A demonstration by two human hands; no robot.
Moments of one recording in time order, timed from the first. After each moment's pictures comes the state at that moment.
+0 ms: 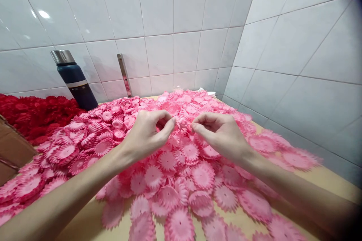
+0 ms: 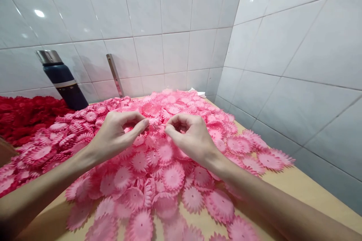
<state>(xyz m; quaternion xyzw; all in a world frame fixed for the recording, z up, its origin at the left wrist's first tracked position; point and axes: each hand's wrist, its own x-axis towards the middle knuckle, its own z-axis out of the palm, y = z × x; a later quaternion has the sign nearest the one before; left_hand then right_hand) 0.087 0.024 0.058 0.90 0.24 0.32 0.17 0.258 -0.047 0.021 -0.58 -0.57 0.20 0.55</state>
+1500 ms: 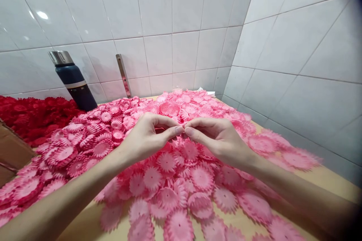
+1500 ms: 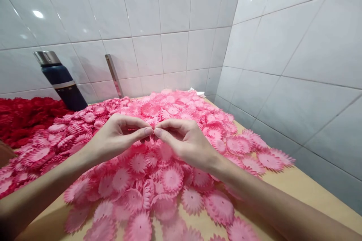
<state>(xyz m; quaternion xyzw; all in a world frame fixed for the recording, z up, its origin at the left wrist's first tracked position) 0.084 0.025 0.058 0.86 0.23 0.25 0.39 0.257 -0.051 0.023 -0.44 -0.65 0.29 0.55</state>
